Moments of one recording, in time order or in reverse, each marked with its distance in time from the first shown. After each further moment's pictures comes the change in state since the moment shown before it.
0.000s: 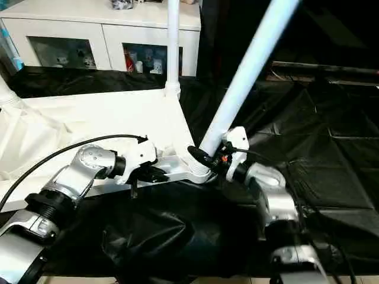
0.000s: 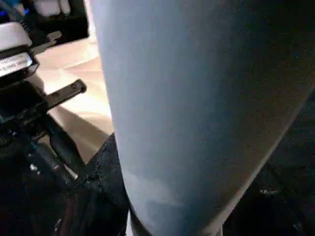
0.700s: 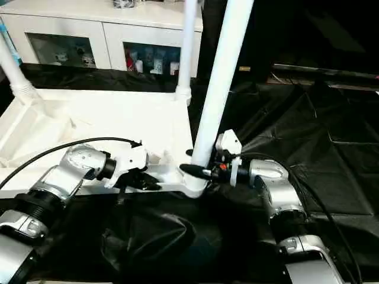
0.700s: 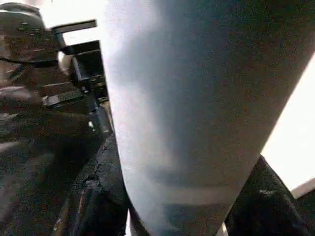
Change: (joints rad) left arm 0.011 0.068 -0.020 -0.002 -0.033 -0.087 -0.196; right arm -0.015 -0.051 0.059 0.041 0.003 -0.038 0.319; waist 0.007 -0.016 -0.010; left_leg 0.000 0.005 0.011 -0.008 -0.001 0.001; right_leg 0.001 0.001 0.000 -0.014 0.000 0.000
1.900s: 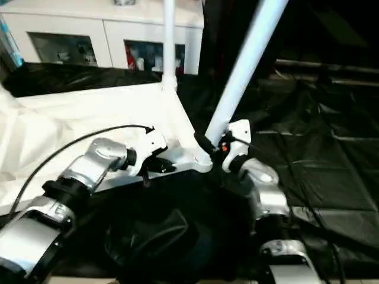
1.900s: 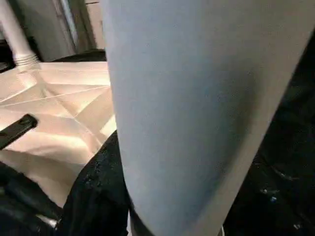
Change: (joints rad) left arm -0.113 -0.143 0.050 0.110 0.023 0.185 0.260; right arm -0.005 0.135 -0.158 -0.006 -0.003 0.032 -0.508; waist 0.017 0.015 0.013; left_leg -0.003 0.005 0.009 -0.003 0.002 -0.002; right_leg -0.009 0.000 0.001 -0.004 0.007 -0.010
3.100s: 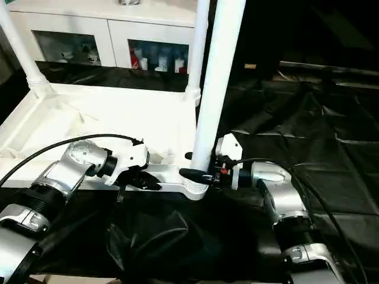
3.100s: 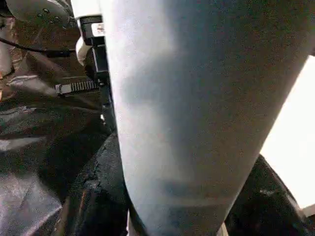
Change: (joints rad) left arm 0.068 0.130 -0.041 -0.052 -0.015 -0.201 -0.268; right arm 0.059 -0.149 0.180 -0.092 -0.009 -0.055 0.466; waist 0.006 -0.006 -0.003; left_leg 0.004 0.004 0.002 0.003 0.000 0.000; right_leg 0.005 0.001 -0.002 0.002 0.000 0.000
